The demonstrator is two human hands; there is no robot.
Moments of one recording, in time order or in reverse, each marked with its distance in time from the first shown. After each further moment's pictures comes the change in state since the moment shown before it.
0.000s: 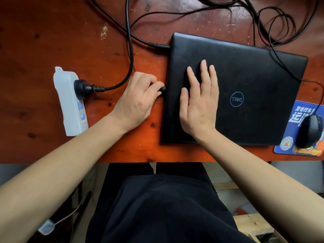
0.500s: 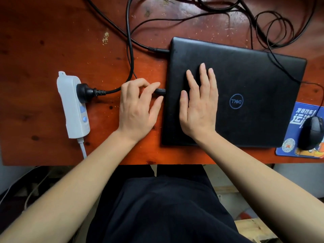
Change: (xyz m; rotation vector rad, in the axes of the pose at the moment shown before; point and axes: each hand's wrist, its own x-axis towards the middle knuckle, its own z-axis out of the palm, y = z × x) left_hand -0.016 0.022 0.011 0.012 0.213 -0.294; right_hand 0.001 0.001 0.001 0.002 -0.002 -0.004
